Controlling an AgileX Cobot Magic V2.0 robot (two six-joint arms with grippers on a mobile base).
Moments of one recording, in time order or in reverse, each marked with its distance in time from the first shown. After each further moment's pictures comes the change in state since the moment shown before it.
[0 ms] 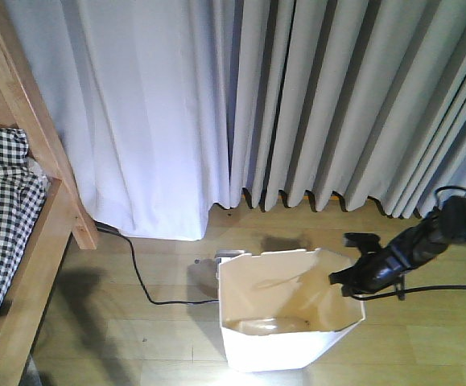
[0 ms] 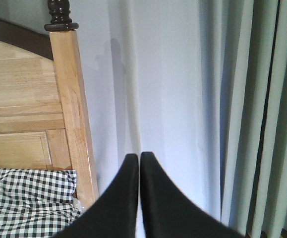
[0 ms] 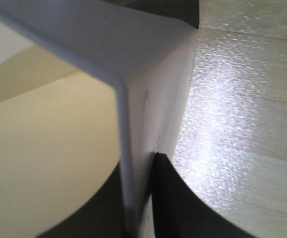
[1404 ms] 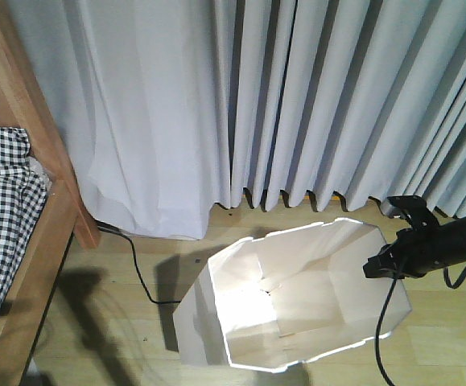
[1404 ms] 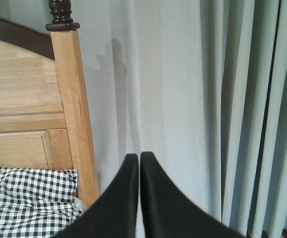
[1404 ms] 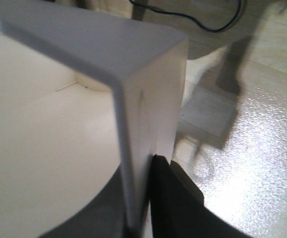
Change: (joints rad) left arm 0.000 0.000 0.000 0.000 0.000 0.000; right arm -0.111 -0.856 0.834 0.319 0.209 -0.573
